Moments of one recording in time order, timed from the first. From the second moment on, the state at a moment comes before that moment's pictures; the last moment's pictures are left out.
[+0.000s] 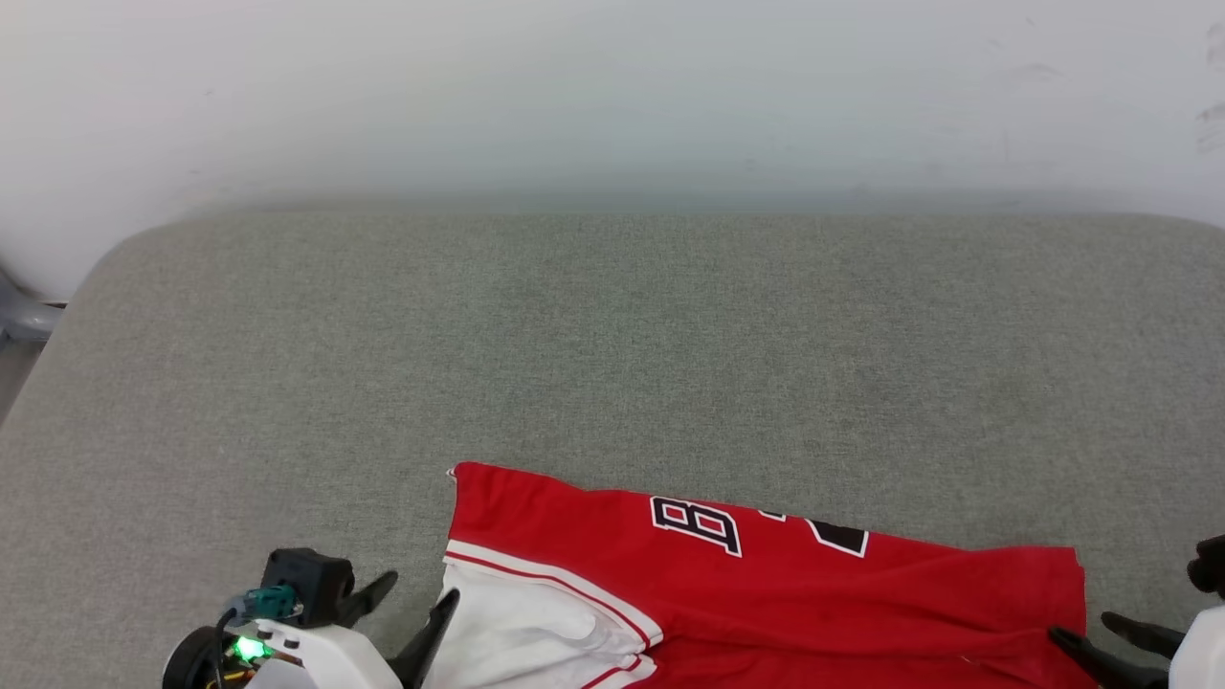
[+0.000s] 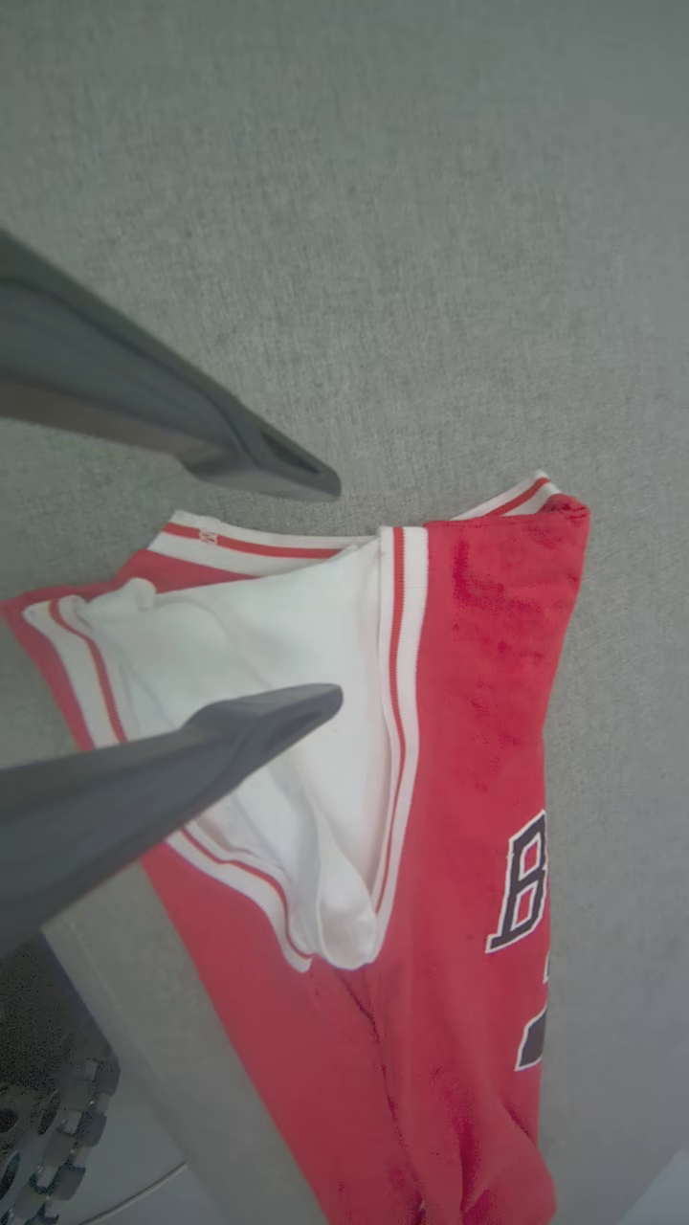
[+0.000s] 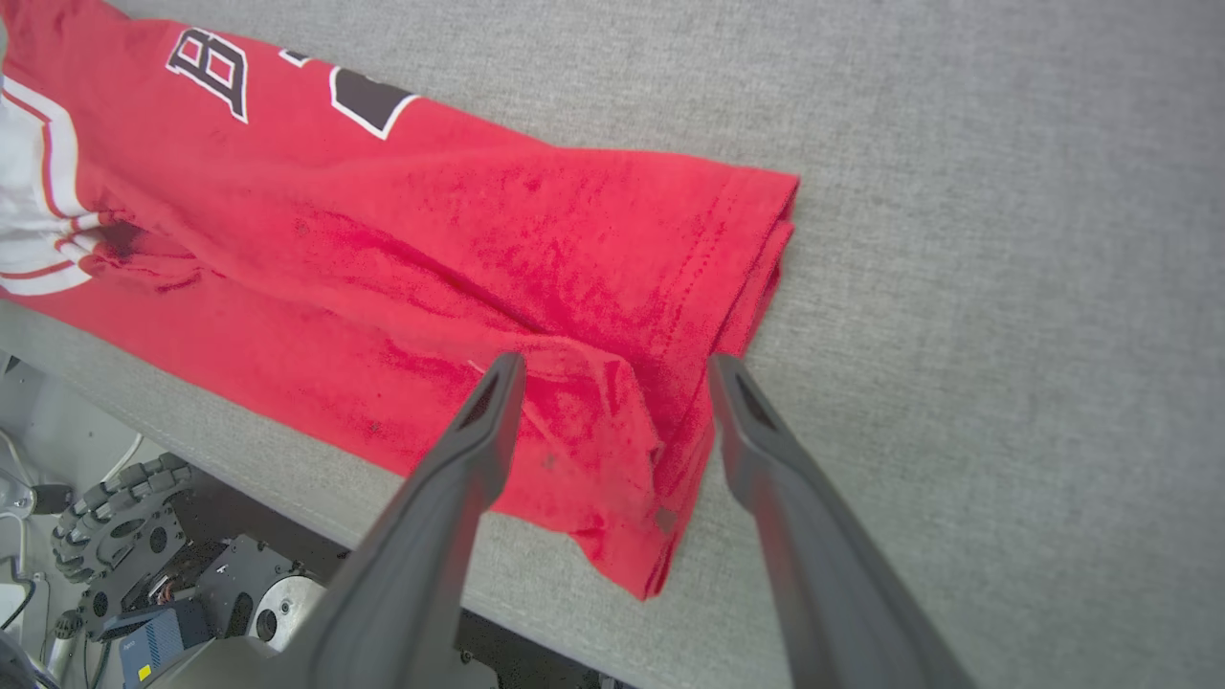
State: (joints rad) left arm -0.21 0.76 -0.87 0.01 -0.95 0.21 0.00; right arm -0.02 -0.82 0.43 0.15 0.99 0.13 0.33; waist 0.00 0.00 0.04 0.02
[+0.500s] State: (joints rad) left arm -0.21 0.65 -0.61 -0.08 -0.73 0.37 -0.26; right arm -0.01 -0.69 0.18 0.24 1.02 0.13 0.55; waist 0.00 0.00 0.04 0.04
